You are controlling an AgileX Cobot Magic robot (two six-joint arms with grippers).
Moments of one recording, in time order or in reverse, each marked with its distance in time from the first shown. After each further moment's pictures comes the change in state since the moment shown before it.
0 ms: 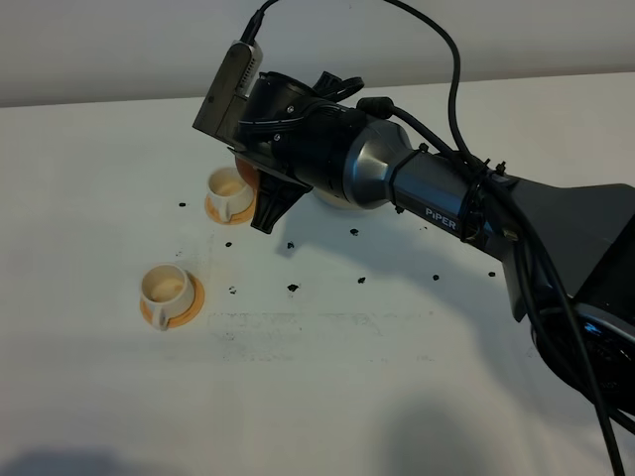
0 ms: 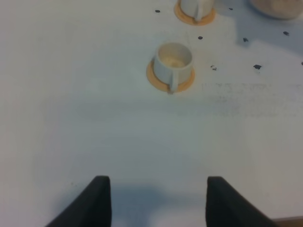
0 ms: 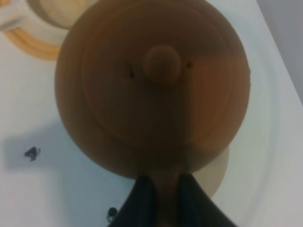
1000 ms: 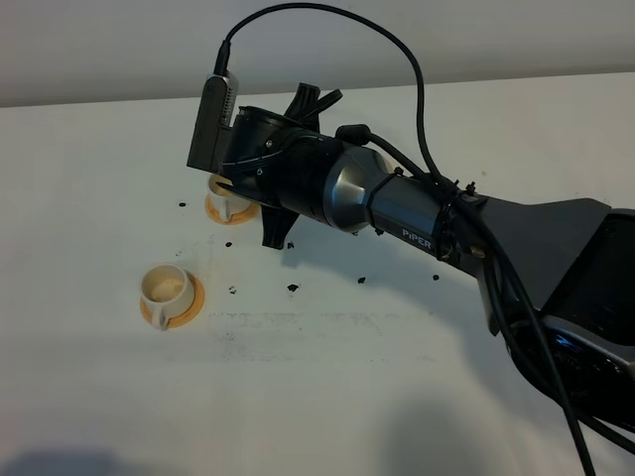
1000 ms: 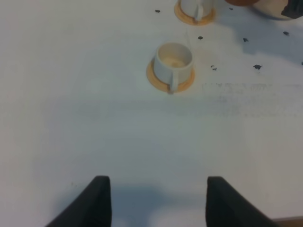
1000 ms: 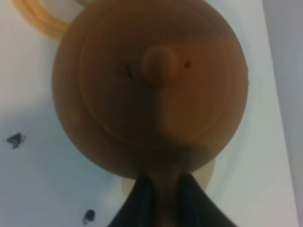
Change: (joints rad) left arm 0.000 0.000 0.000 0.000 0.000 0.000; right arm 0.028 0.049 0.000 -0.121 -0.003 -0.091
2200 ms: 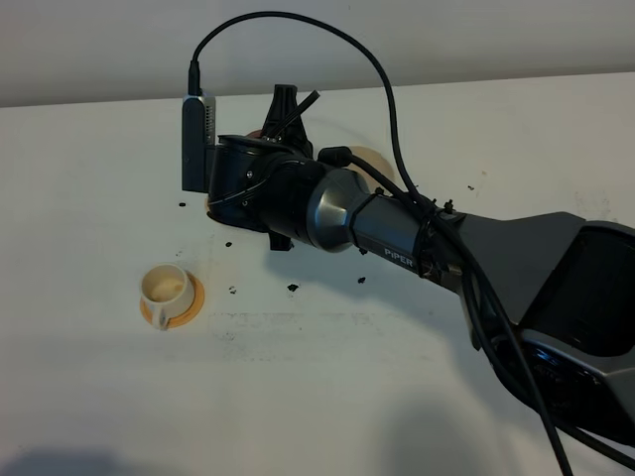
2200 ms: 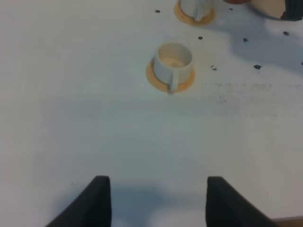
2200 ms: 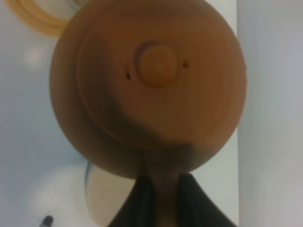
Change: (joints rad) left arm 0.000 0.000 0.000 0.000 0.000 0.000; right arm 0.031 0.035 0.000 -0.151 -0.010 -0.054
